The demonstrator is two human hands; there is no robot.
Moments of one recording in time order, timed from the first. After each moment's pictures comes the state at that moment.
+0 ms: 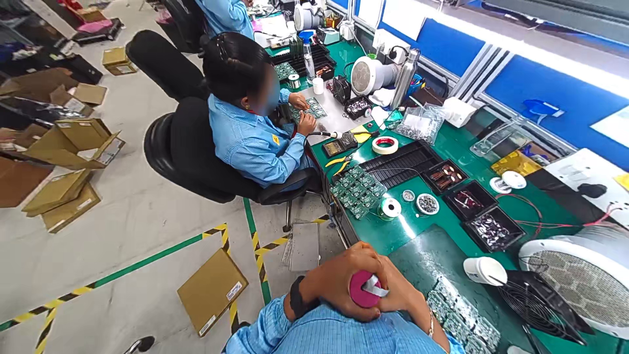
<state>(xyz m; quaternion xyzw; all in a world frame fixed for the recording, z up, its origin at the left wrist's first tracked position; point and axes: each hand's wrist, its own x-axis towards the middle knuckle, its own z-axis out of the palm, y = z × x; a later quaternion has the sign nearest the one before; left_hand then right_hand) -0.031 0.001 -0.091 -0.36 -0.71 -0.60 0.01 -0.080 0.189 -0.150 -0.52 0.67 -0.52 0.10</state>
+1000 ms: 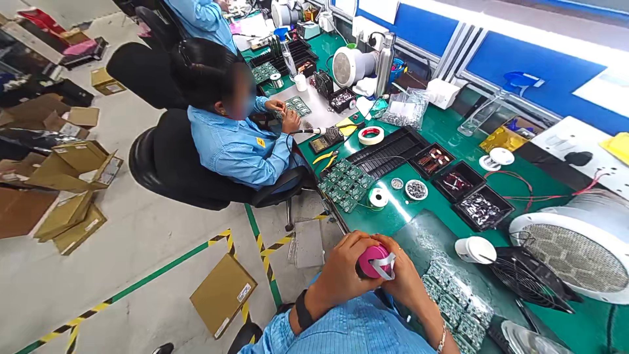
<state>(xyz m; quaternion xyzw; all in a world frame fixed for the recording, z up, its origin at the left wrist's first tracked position) -0.025 0.059 -0.109 -0.13 -0.87 -0.45 0.14 -0.068 0.240 -0.176 -0.30 0.82 -0.48 -0.02</state>
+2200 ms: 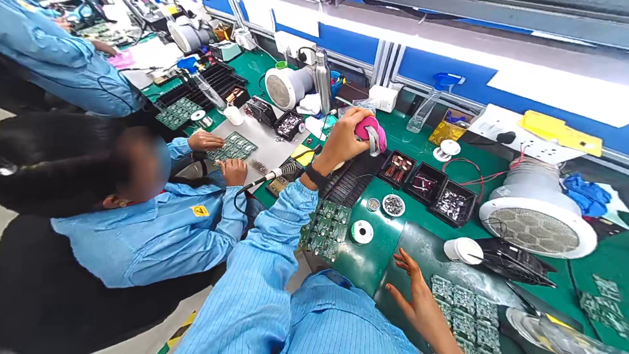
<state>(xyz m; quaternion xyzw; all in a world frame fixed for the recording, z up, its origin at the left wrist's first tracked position) -0.407 0.041 -0.034 -0.34 -0.82 -0.43 0.16 -0.091 0.237 -0.200 -0.03 0.89 -0.45 -0.02</state>
